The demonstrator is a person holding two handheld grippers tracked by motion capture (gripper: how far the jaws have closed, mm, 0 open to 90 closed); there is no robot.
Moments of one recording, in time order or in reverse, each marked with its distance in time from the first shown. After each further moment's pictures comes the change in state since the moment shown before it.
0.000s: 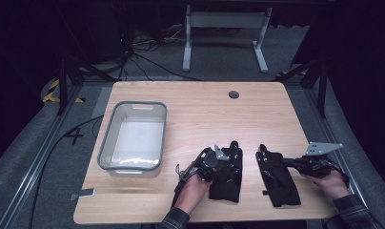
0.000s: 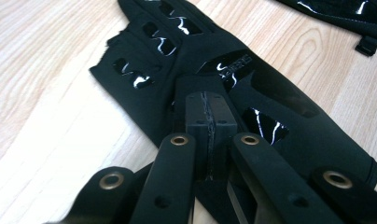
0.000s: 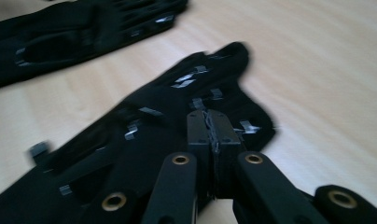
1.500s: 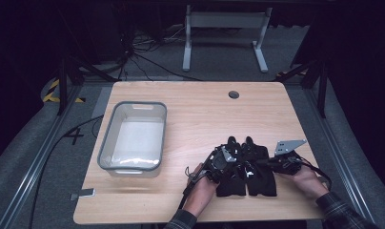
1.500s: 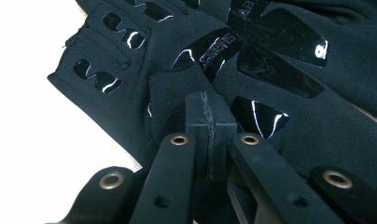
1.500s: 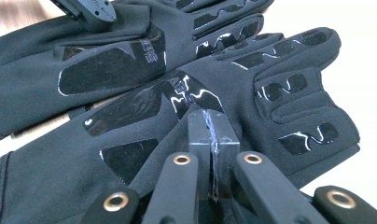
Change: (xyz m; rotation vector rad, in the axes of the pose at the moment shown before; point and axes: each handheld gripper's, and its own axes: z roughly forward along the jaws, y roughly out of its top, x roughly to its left) left arm -0.009 0.005 0.025 -0.005 0.044 -0.013; right arm 0.025 0.038 0.064 0.079 0.079 -0.091
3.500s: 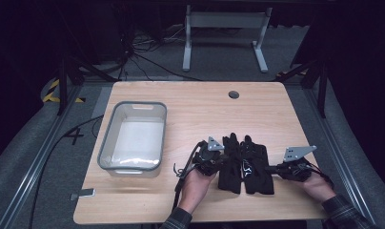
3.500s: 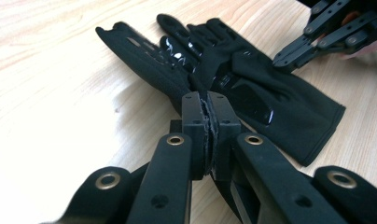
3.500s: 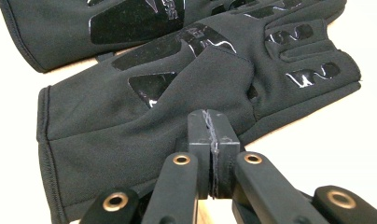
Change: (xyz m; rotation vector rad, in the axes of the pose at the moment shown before) left arm 0.021 0.007 -0.046 -0.193 -0.089 -0.153; right arm 0.005 -0.022 -0.020 0.018 0.017 -0.010
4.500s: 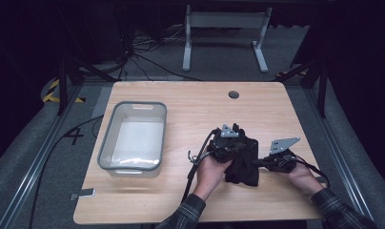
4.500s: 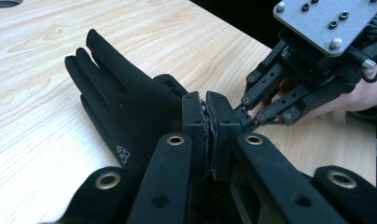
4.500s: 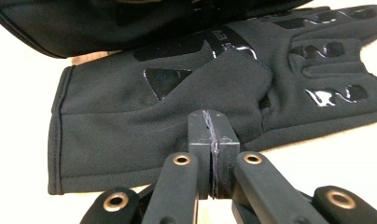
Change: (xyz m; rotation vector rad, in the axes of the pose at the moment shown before) left arm -0.004 0.043 0.031 -0.076 -0.086 0.007; right arm -0.010 0.031 0.033 -0.020 0.056 -0.037
